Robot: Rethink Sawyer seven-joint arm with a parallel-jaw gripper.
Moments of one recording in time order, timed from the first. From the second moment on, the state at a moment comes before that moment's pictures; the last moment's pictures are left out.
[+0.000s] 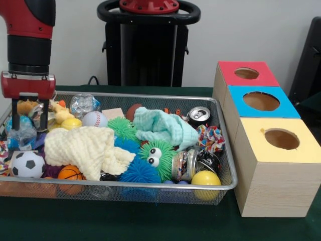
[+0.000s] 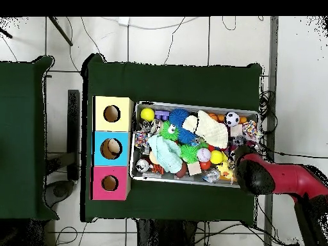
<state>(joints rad) -1.01 -0.62 0.47 1.71 -0.88 0.26 1.40</state>
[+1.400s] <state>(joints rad) -1.04 -0.63 0.48 1.69 -0.93 0.26 1.40</state>
